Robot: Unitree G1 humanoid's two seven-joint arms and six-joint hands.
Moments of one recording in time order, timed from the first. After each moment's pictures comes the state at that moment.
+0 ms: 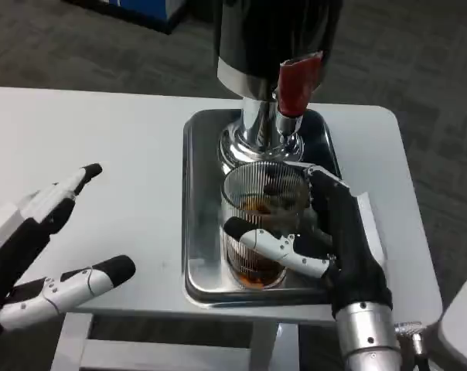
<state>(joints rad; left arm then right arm) 0.13 0.67 0.34 -0.40 0.25 -0.14 -0.36 -0.31 0.06 0.16 0.17 -0.33 -0.23 -0.29</state>
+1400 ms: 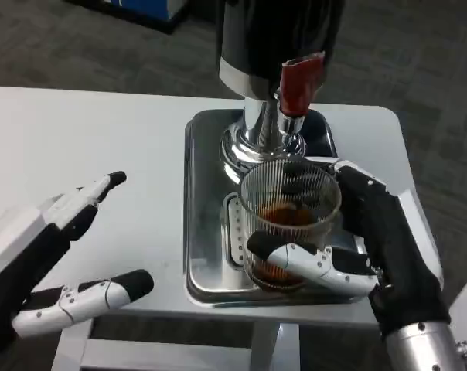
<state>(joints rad) 0.13 0.69 0.32 -0.42 0.25 -0.17 -0.38 -0.06 0.01 0.15 -0.34 -0.28 -0.07 -0.05</state>
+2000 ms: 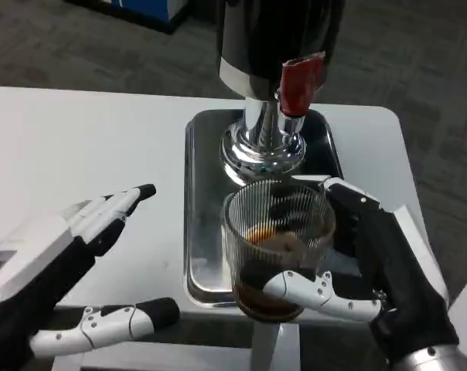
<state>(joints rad) 0.19 0.69 0.32 -0.55 0.28 -0.17 -0.42 0.05 -0.01 0.19 -0.51 -0.24 0.00 0.05</state>
